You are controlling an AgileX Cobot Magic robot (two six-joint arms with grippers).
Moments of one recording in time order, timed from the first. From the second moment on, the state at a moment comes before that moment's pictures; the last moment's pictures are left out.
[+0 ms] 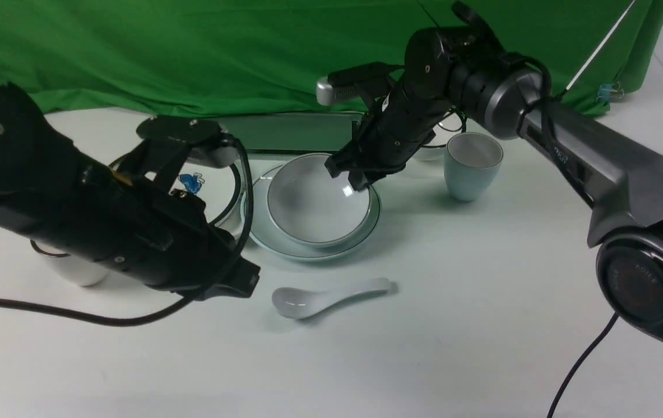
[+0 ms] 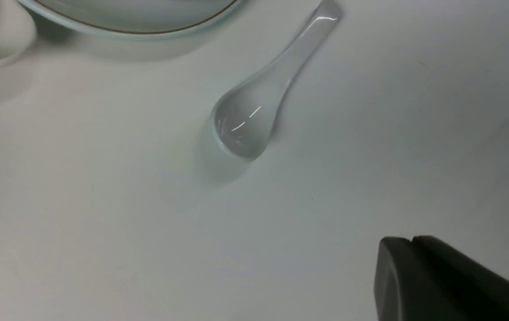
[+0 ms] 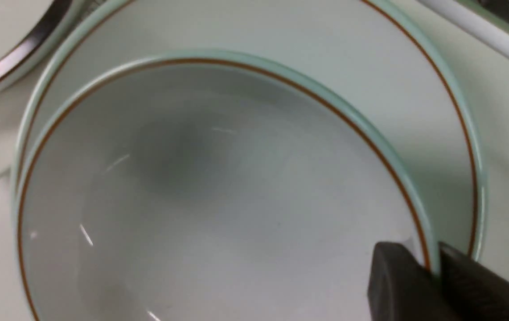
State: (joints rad) right arm 0.48 2.44 -2.31 0.27 0.99 -0.20; left arm -0.28 1.38 -0.98 -0.60 0.80 0.53
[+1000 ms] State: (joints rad) right arm 0.22 2.39 -2.32 0.10 1.07 -0.15; left arm -0.29 1.38 -0.98 -0.57 0.75 0.53
